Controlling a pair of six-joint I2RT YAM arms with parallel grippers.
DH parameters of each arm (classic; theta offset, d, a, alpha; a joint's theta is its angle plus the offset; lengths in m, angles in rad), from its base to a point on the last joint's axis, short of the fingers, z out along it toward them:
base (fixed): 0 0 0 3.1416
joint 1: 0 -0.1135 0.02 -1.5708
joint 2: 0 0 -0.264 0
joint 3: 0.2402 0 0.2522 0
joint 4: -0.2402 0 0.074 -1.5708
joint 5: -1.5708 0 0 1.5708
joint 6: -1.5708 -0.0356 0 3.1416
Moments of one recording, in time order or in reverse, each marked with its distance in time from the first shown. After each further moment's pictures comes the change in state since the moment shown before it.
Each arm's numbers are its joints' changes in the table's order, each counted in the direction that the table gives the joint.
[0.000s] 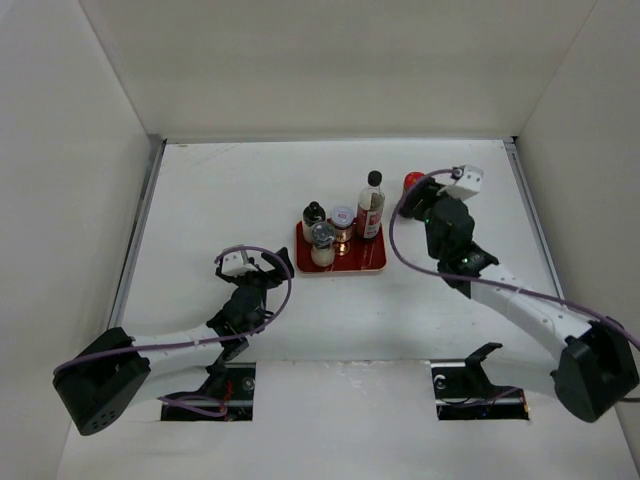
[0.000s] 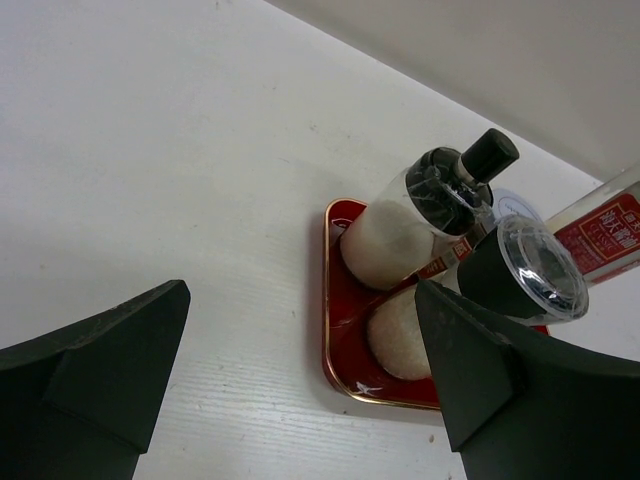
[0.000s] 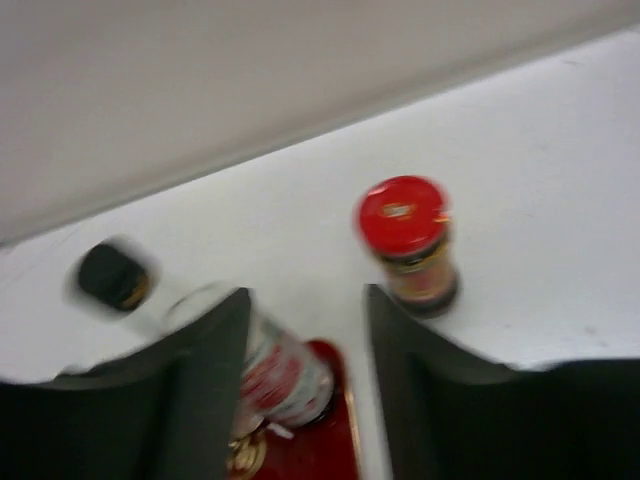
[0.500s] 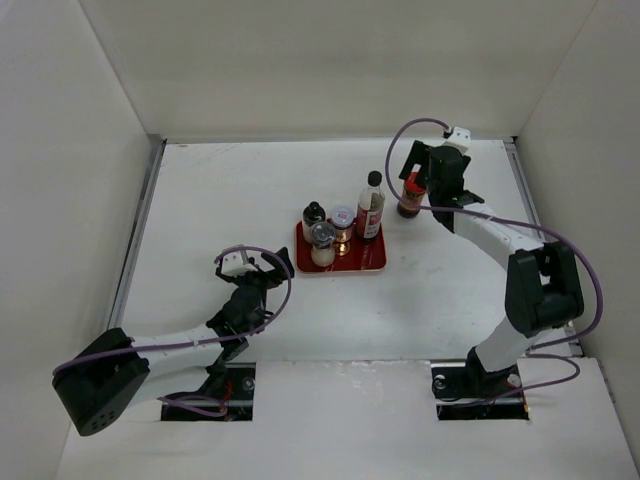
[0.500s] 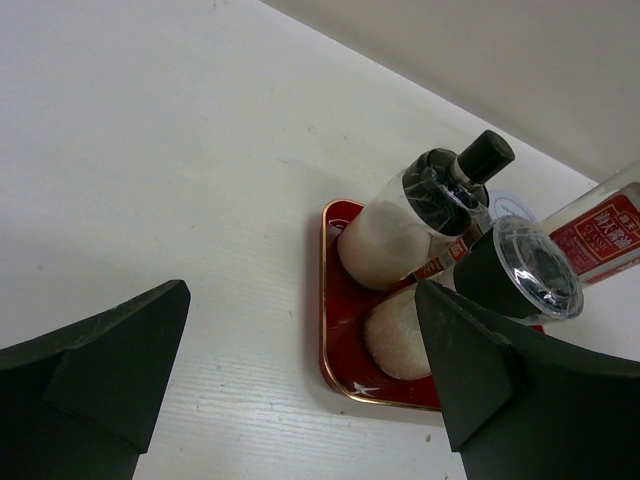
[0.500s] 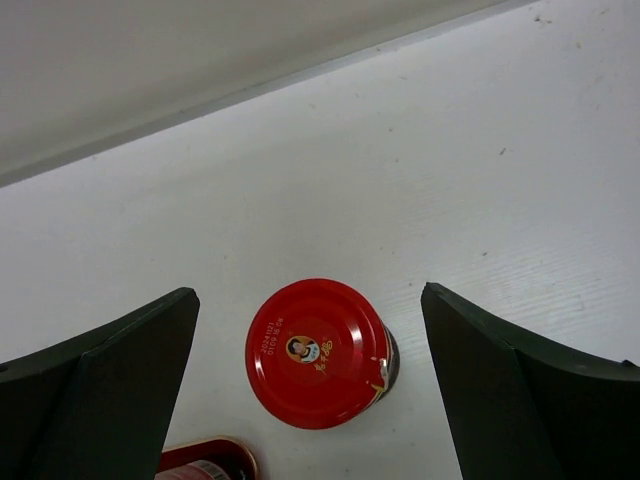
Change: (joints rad) left arm 0.002 0.006 0.000 0.000 0.000 0.001; right arm 0.341 -0.501 0.409 -0.174 0.226 0.022
